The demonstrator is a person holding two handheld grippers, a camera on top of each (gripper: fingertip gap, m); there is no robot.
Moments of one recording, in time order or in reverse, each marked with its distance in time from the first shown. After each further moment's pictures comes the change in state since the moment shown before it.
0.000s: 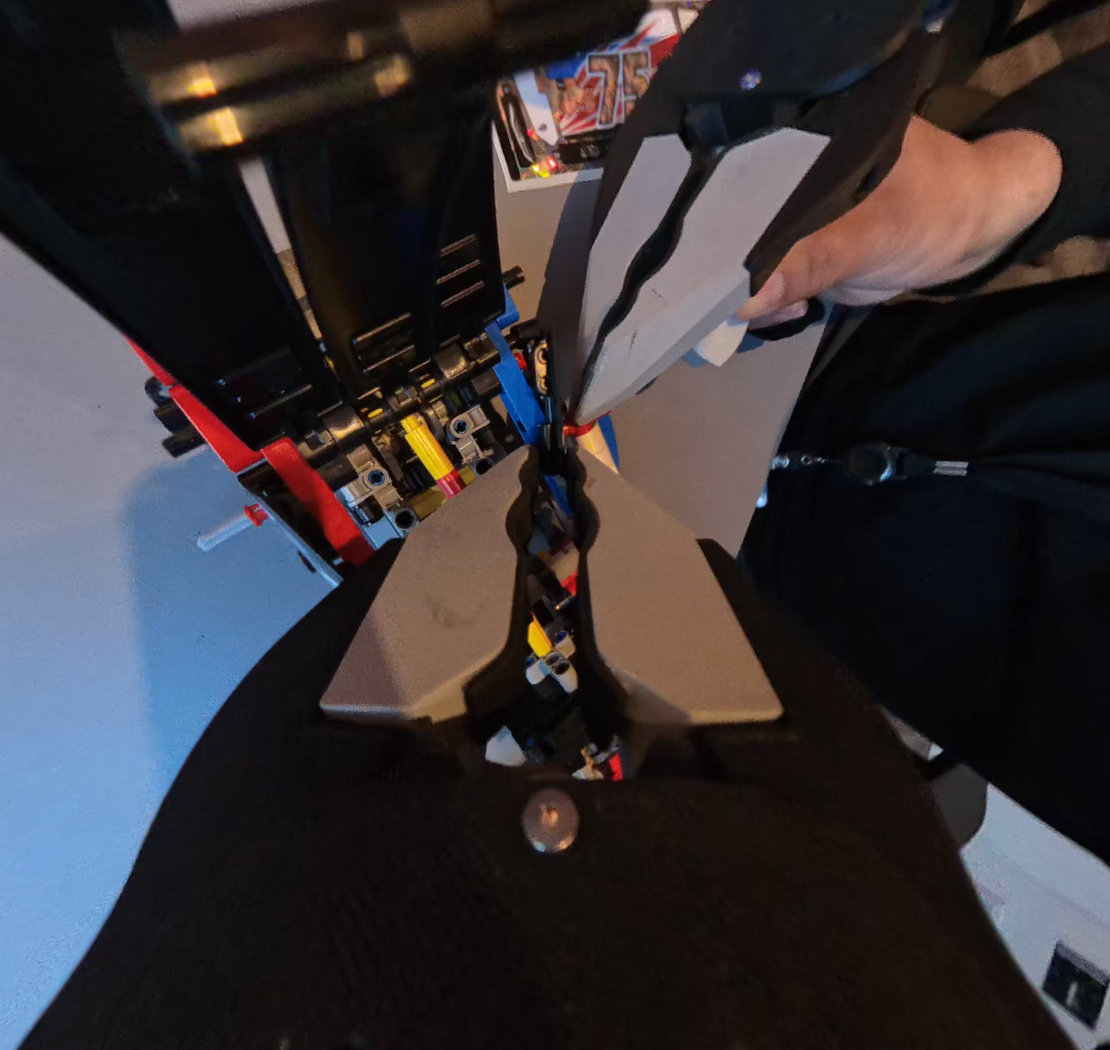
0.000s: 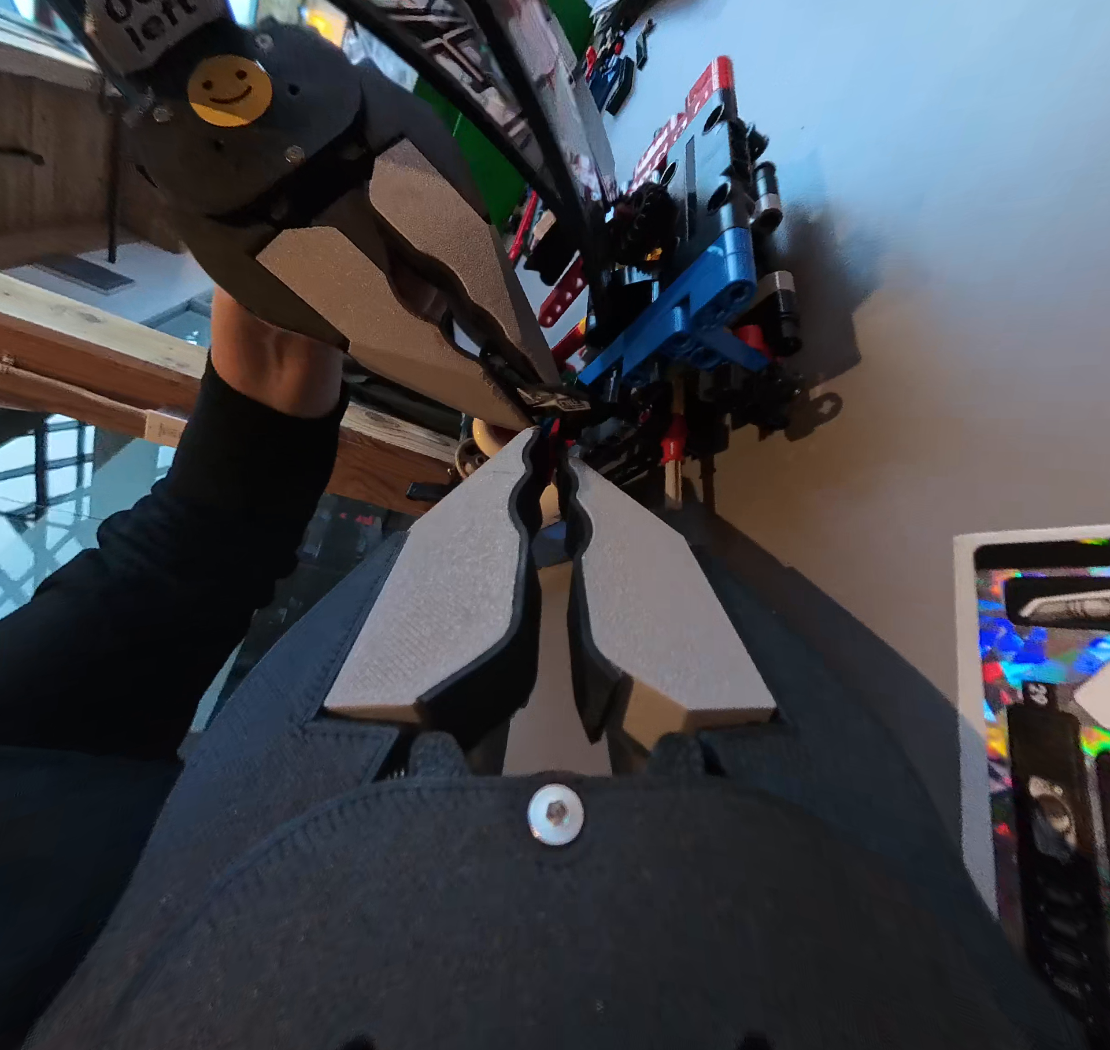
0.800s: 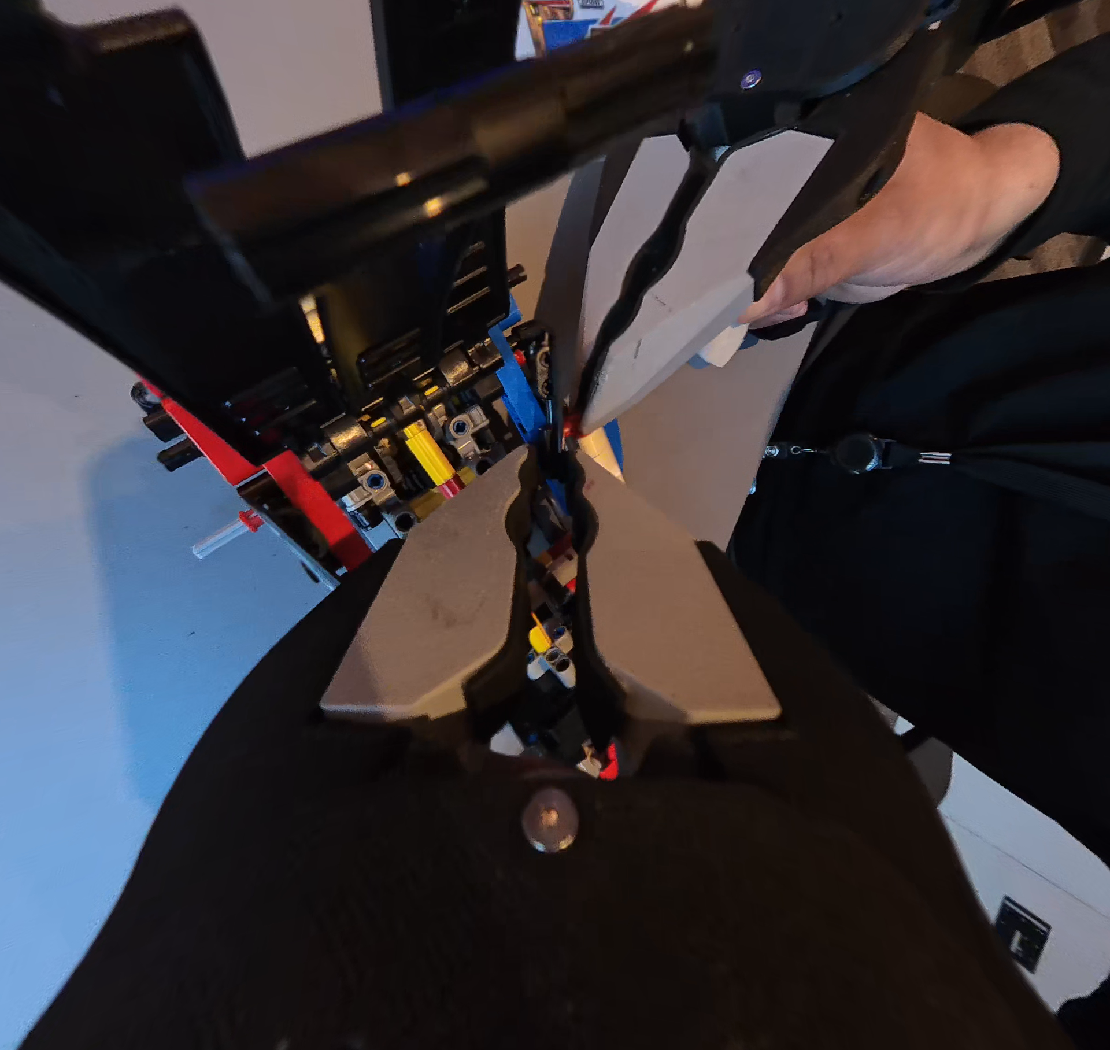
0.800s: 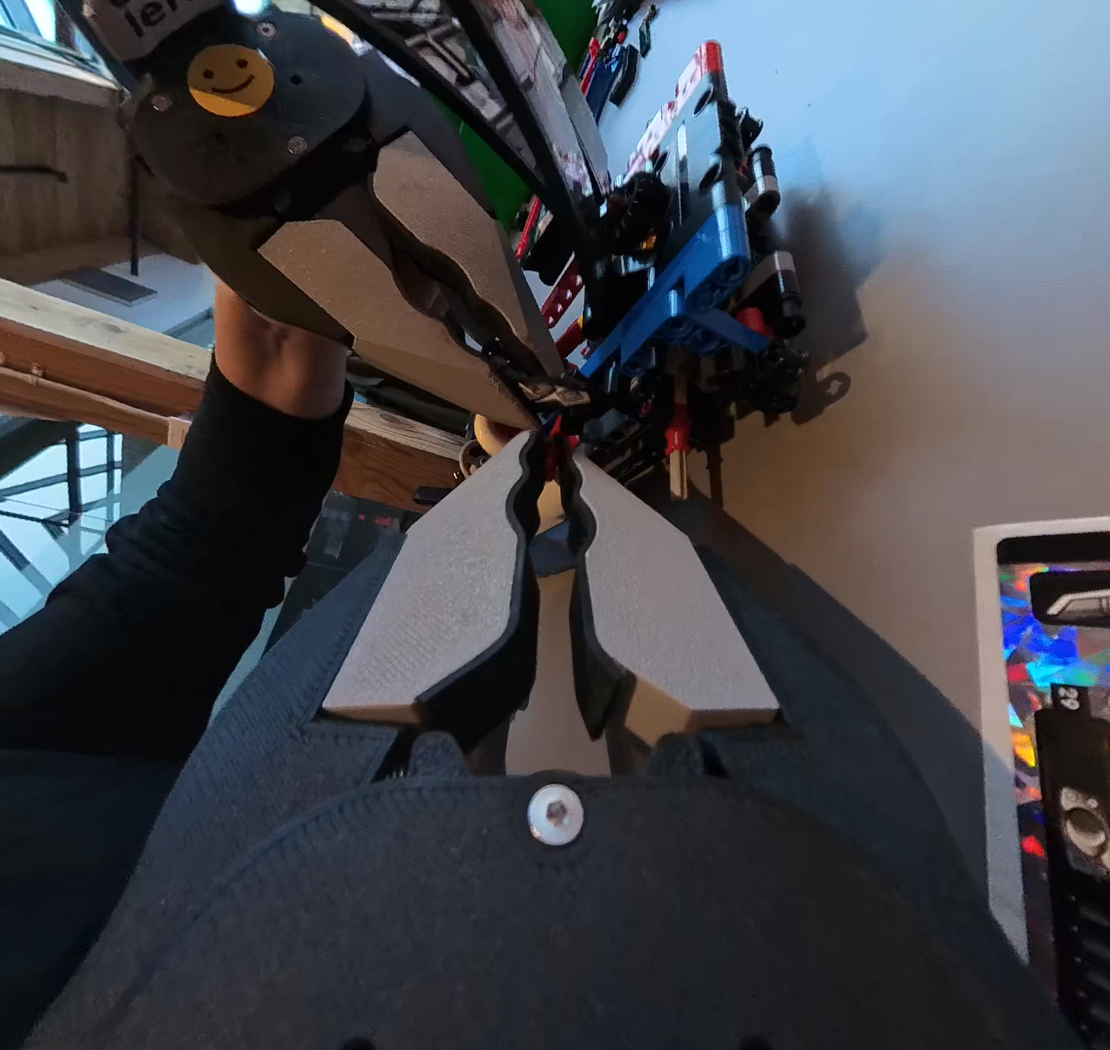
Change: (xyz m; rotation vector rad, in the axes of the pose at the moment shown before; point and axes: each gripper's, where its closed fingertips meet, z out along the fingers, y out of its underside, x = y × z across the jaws) left arm 0.000 0.003 0.001 -0.042 0.026 -0.025; right arm -0.001 0.003 0.003 -0.015 -0.024 0.041
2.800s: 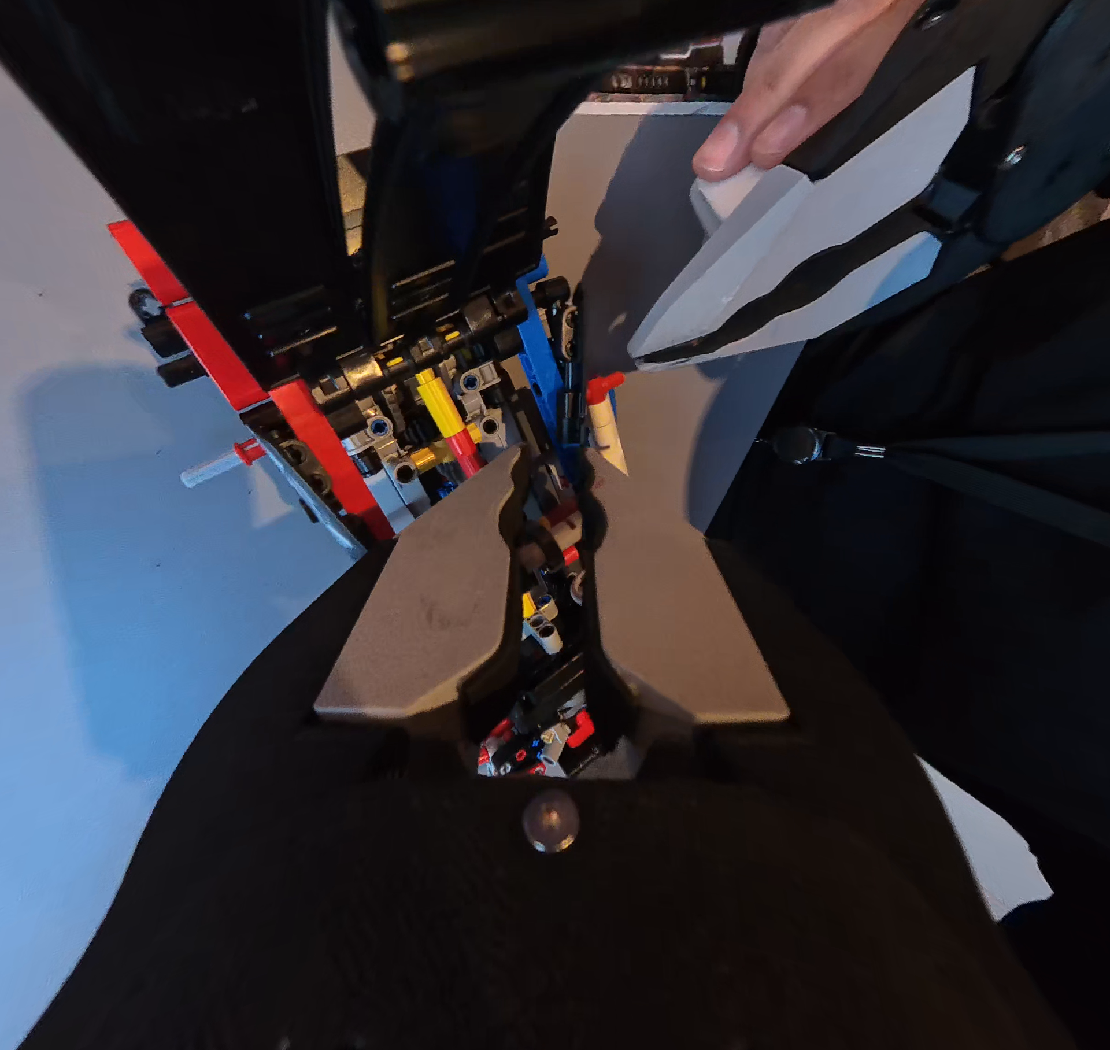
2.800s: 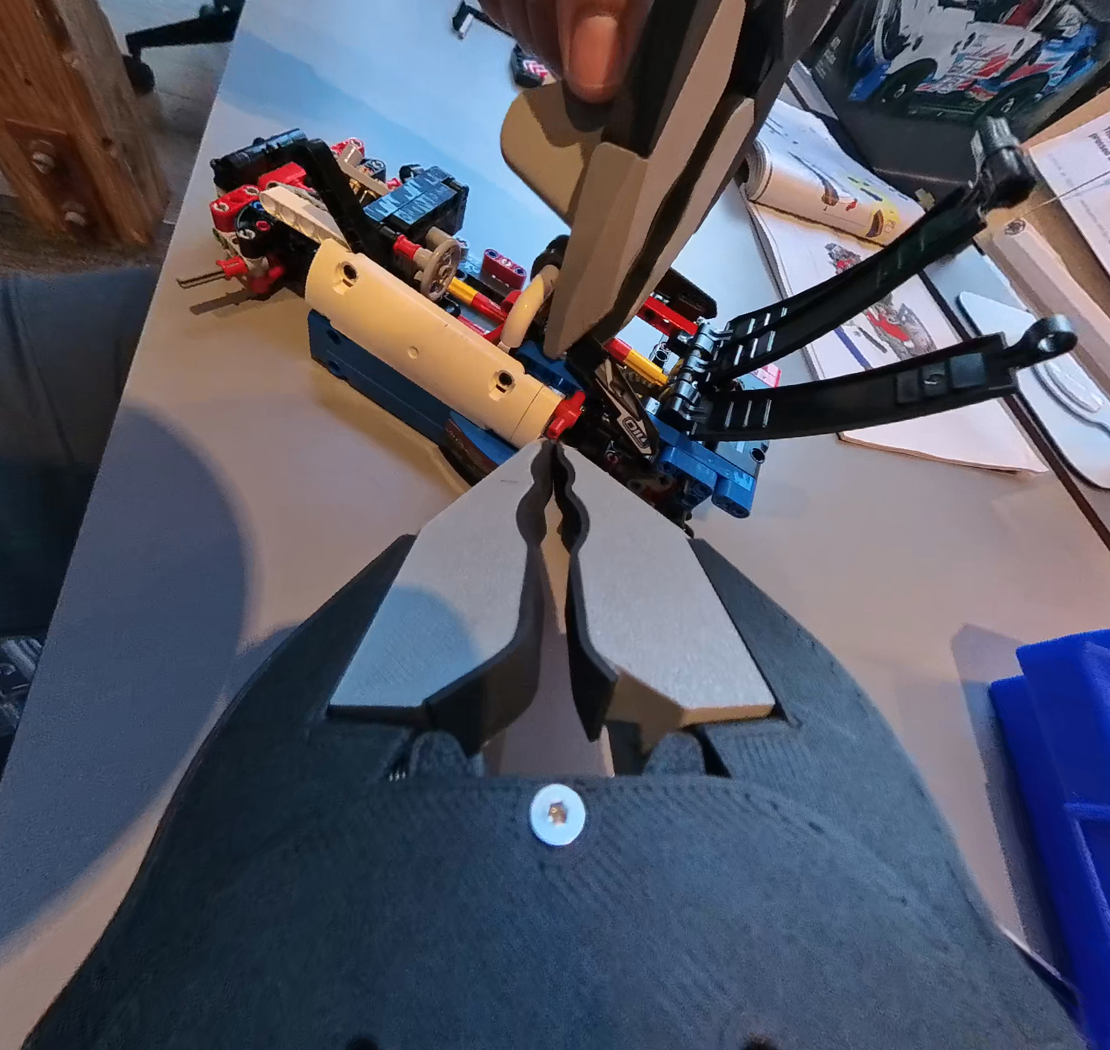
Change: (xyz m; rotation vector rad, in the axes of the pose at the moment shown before) left arm 0.001 0.013 -0.004 -0.056 -0.009 -0.109; right arm -0.002 0.007 -0.018 -0.187 0.371 -1.373
